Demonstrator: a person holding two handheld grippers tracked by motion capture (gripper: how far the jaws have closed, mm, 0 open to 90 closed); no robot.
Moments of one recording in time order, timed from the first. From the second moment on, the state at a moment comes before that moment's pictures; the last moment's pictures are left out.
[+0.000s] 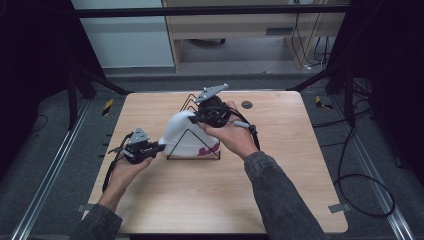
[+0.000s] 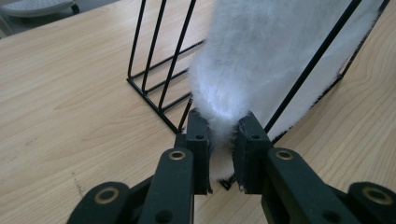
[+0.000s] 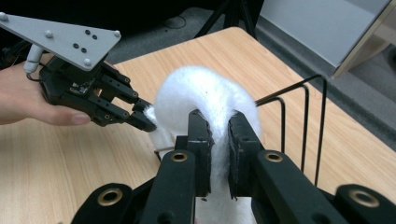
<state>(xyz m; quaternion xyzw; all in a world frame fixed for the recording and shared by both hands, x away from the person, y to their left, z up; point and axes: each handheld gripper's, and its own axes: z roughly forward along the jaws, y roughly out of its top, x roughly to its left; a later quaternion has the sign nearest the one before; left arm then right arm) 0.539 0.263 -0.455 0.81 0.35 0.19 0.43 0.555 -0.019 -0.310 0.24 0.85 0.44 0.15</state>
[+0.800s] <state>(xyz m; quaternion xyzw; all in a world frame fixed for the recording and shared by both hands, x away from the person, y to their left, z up) 0.515 0.280 -0.458 0.80 0.39 0.21 0.40 0.537 -0.017 -0.308 0.26 0.85 0.43 0.16</state>
